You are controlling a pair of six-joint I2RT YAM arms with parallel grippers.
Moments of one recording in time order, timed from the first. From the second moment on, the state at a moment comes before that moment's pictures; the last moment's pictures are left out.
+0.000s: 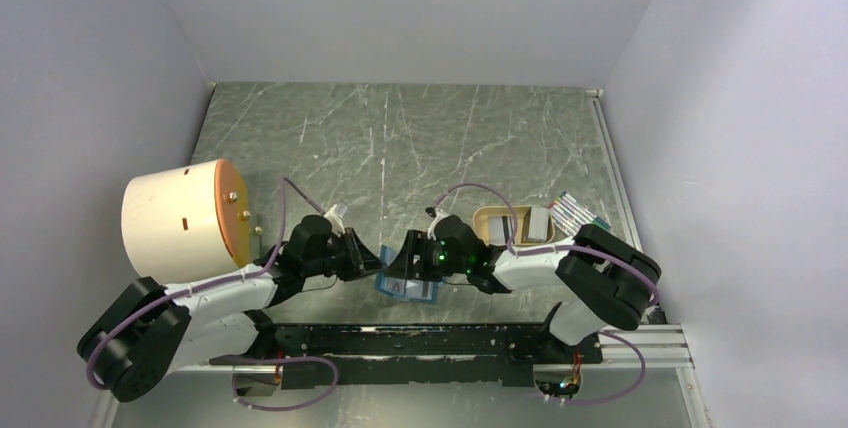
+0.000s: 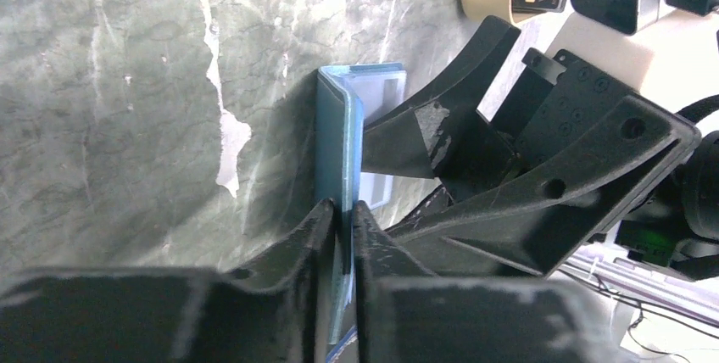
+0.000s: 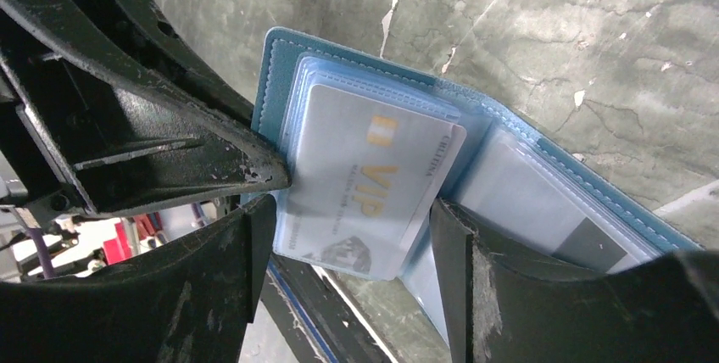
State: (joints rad) left arm -0.68 1.10 0.22 0.29 0.33 -1.09; right arm 0.95 1.52 0.45 0.48 -0.23 0.99
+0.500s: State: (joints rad) left arm -0.69 1.04 0.23 0.23 0.32 -1.08; right arm 0.88 1.43 0.41 0.49 -0.28 0.94
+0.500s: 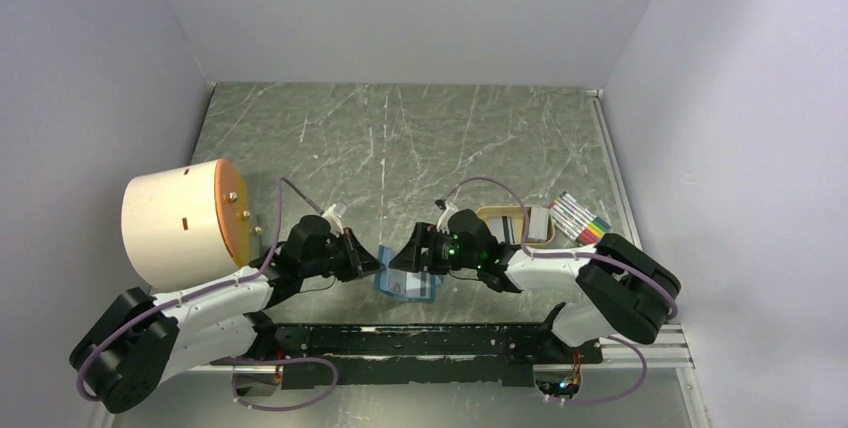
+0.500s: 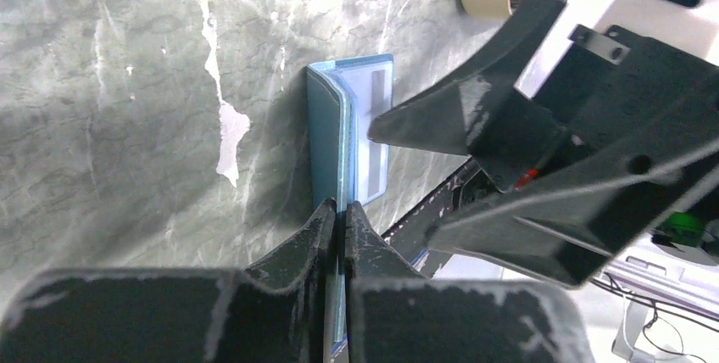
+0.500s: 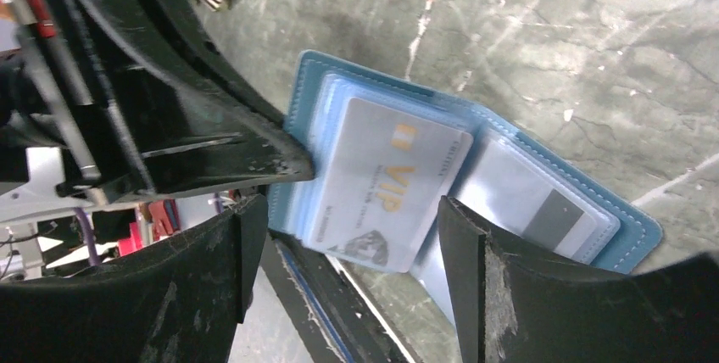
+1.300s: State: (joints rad) left arm -0.74 1.07 0.33 0.13 0.26 -1.07; right arm 0.89 1.48 0.42 0.53 -0.32 0.98
